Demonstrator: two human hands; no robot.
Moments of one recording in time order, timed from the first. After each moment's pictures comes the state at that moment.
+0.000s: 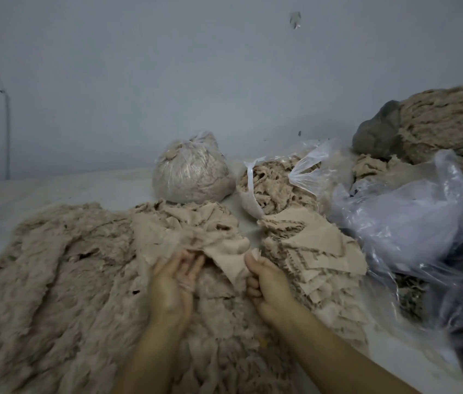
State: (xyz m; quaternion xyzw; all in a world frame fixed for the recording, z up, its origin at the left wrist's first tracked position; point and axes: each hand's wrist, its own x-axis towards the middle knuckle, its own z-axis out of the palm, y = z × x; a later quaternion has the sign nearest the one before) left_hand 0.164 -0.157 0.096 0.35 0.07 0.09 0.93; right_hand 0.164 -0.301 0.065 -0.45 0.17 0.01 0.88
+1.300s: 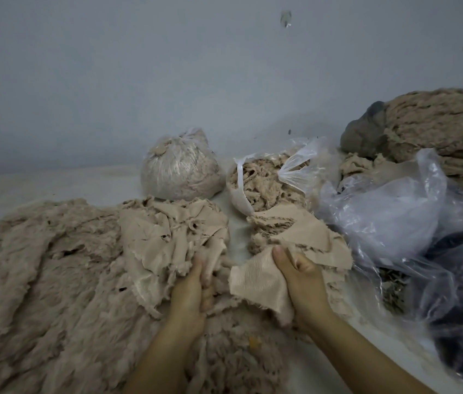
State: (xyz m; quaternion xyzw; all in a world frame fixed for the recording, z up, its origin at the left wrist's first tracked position) left_hand 0.160 -0.185 0.068 0.54 0.13 -0.10 0.82; right_hand 0.120 -0.351 0.073 -0.63 0.08 -0.19 0.75
